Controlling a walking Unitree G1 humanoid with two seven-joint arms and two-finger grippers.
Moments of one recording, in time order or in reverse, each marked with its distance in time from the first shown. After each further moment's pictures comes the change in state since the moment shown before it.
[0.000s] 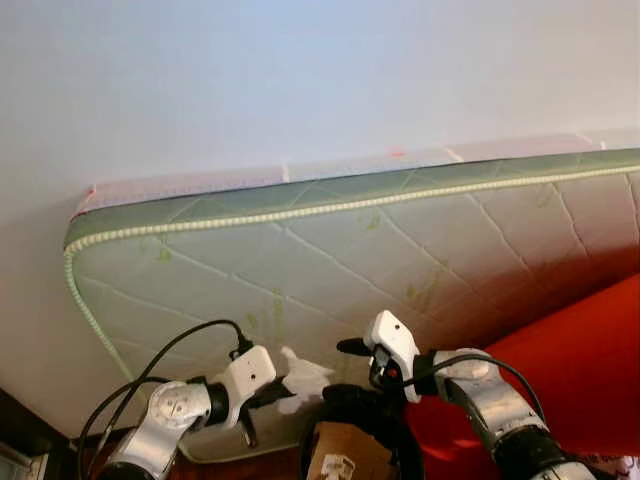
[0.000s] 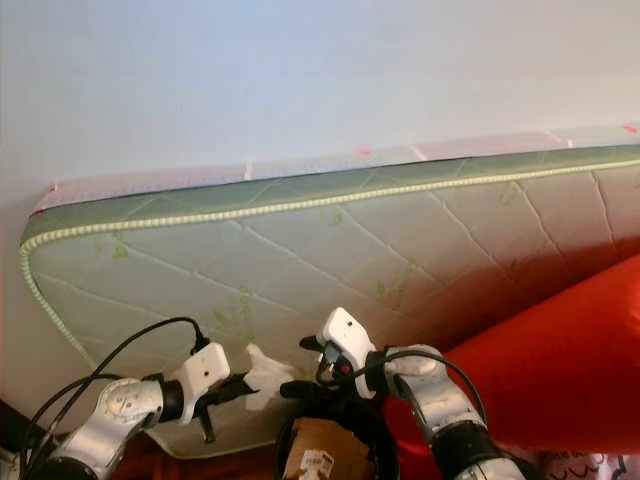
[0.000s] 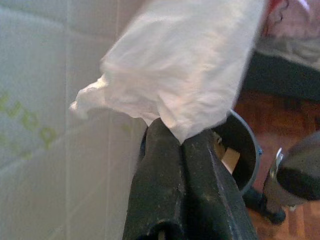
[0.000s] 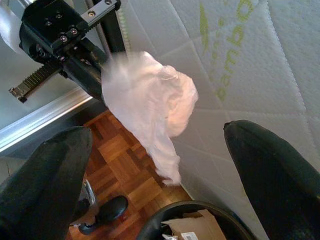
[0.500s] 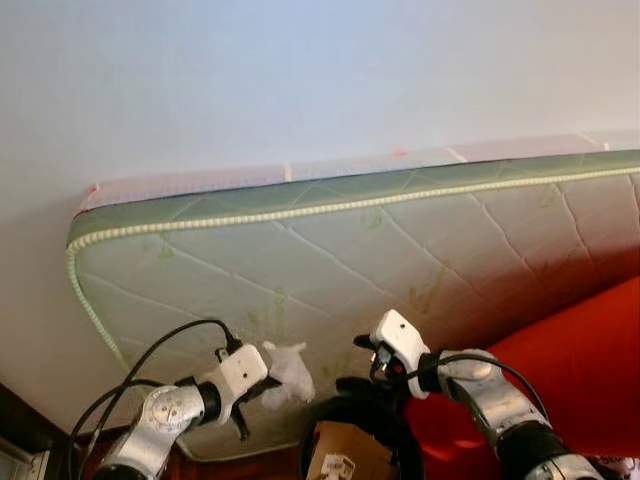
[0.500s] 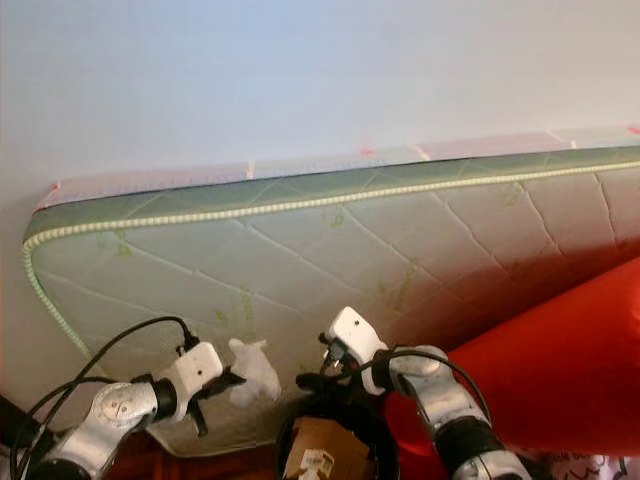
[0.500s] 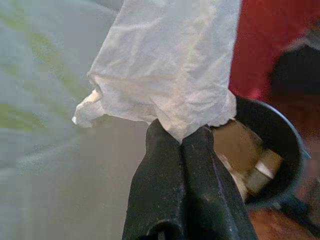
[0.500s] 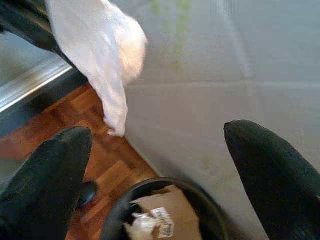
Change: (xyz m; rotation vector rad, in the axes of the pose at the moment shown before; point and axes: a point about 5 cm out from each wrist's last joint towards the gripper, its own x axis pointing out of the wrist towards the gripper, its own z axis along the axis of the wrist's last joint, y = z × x) left arm -0.005 0.013 -0.003 0.030 -0.003 0.186; right arm -0.004 -0.017 -0.010 -0.011 0.071 -0.194
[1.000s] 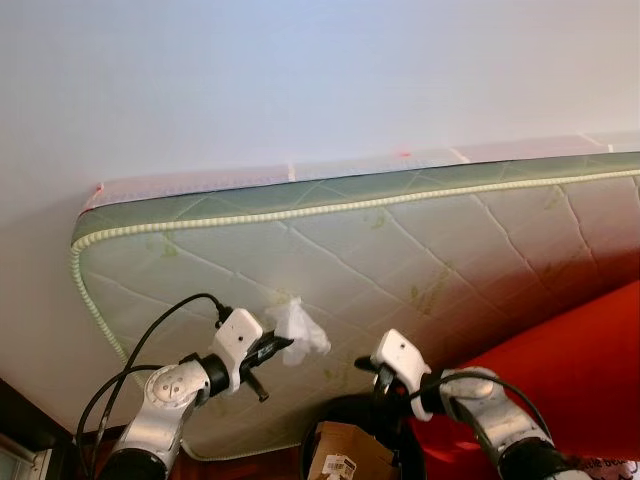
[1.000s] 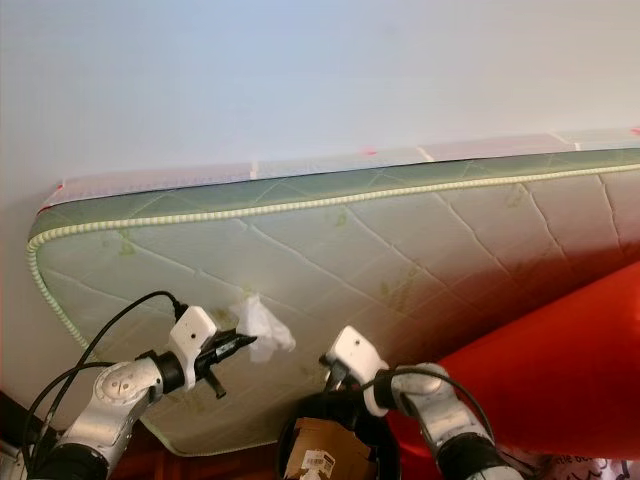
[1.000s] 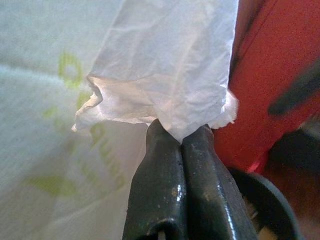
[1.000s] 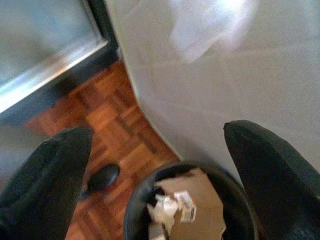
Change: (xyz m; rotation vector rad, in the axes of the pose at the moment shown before) left arm 0.008 0.014 0.032 -0.182 -0.224 0.055; right arm 0.000 0.019 -0.029 0.011 0.080 0.114
